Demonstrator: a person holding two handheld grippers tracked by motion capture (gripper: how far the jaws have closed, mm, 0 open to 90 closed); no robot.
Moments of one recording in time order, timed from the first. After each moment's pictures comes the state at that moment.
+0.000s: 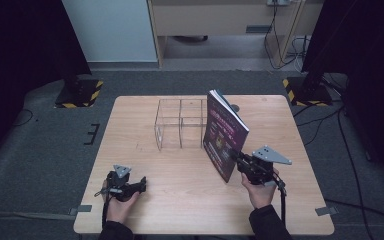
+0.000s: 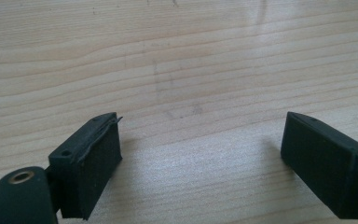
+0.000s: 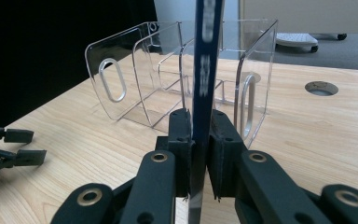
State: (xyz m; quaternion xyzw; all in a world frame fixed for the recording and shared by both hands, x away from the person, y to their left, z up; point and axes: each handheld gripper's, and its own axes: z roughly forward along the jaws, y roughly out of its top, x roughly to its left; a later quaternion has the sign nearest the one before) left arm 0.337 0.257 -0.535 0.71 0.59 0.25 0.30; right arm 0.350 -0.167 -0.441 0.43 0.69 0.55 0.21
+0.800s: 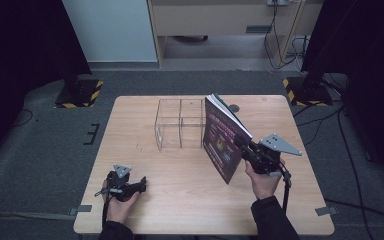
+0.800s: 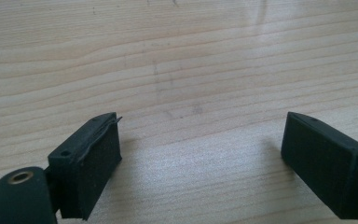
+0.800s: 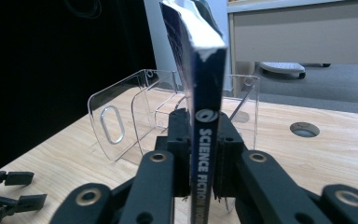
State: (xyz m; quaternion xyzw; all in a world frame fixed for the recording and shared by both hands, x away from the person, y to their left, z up) left arm 0.337 0.257 -0.535 0.71 0.59 0.25 0.30; right arm 0.356 -0.170 -0.398 0.43 0.65 0.58 0.24
